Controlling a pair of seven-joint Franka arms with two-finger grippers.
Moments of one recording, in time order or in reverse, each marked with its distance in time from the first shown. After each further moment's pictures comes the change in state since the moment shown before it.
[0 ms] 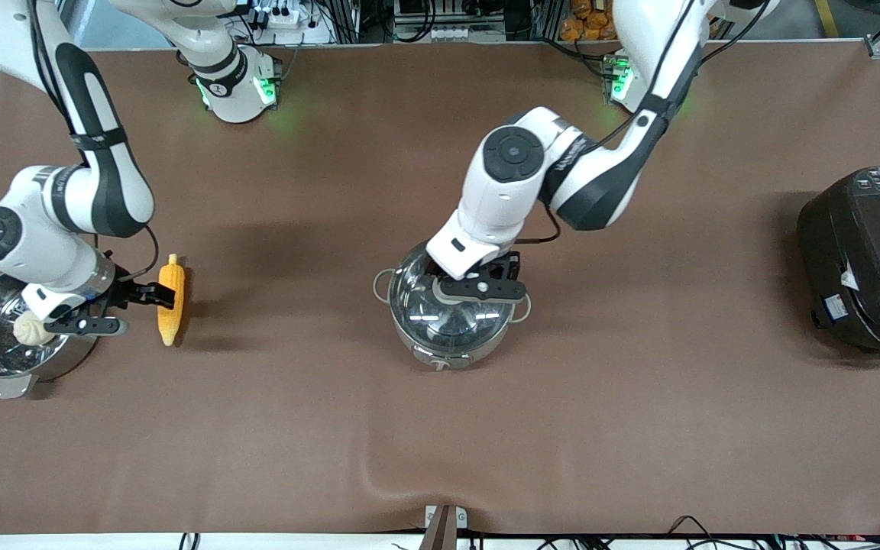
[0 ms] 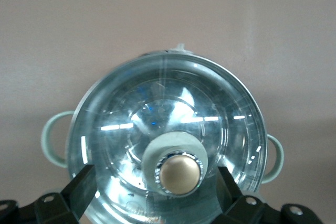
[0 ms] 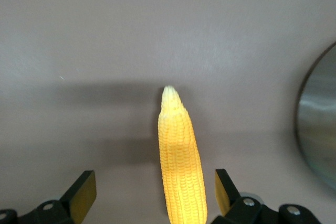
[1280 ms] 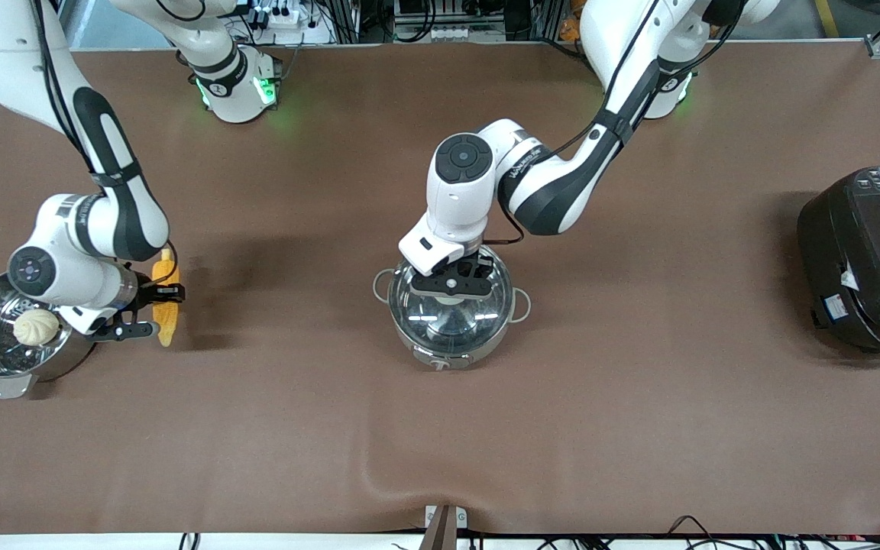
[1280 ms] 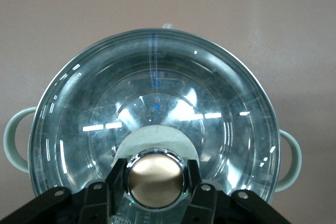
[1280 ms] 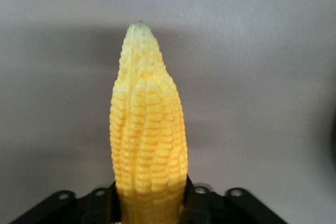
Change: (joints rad) left arm -0.056 0.061 0.006 0.015 0.081 0.022 -0.062; right arm -0.002 0.111 0.013 0.166 -0.002 -0.254 -0.121
